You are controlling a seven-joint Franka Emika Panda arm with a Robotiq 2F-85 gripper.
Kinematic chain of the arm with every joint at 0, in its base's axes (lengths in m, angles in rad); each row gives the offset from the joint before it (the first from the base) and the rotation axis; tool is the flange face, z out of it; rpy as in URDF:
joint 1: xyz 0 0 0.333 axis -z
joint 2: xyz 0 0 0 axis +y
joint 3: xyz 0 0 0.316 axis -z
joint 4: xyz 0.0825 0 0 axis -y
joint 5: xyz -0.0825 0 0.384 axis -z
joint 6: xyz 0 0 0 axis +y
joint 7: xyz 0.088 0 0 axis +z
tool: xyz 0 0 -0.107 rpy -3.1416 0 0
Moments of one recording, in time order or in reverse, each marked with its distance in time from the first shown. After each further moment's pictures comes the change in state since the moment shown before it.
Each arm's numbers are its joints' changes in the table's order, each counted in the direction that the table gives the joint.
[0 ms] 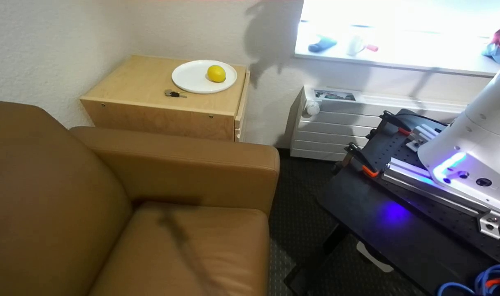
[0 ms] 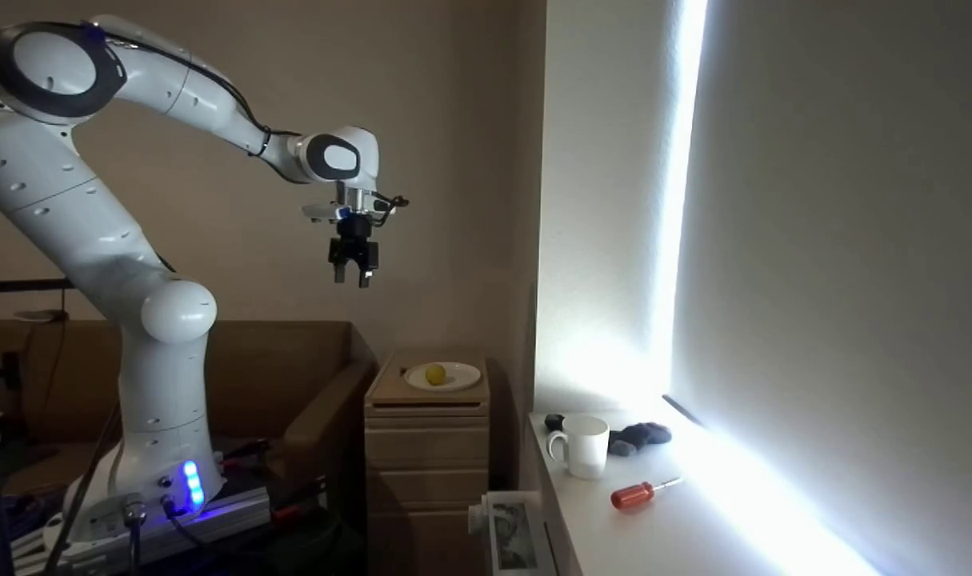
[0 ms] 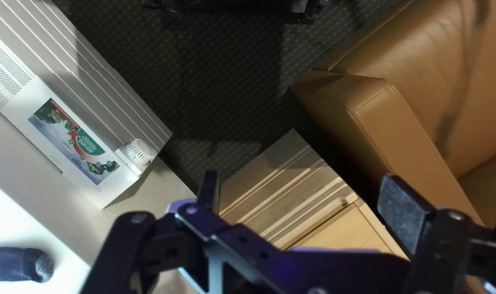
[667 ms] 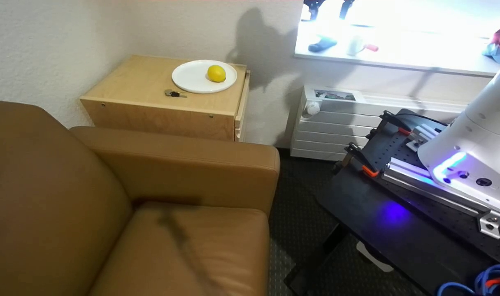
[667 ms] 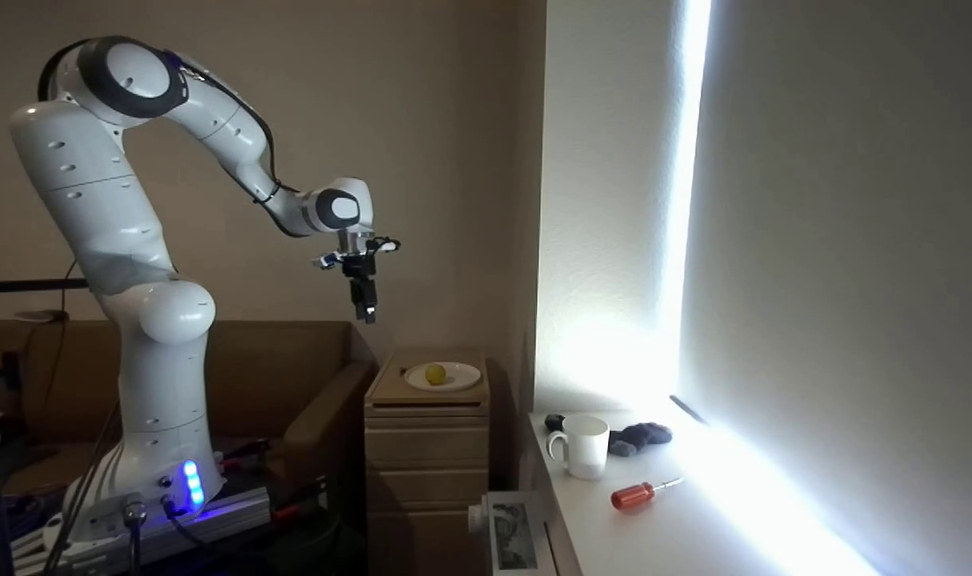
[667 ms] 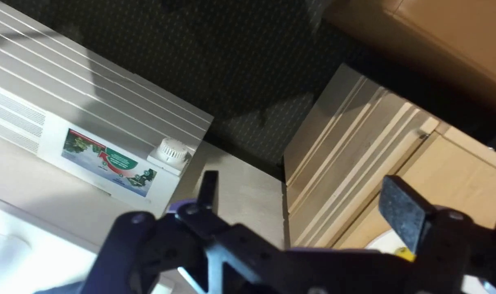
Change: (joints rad) arm 0.024 0.221 -0.163 -0.091 0.109 -0.389 -0.579
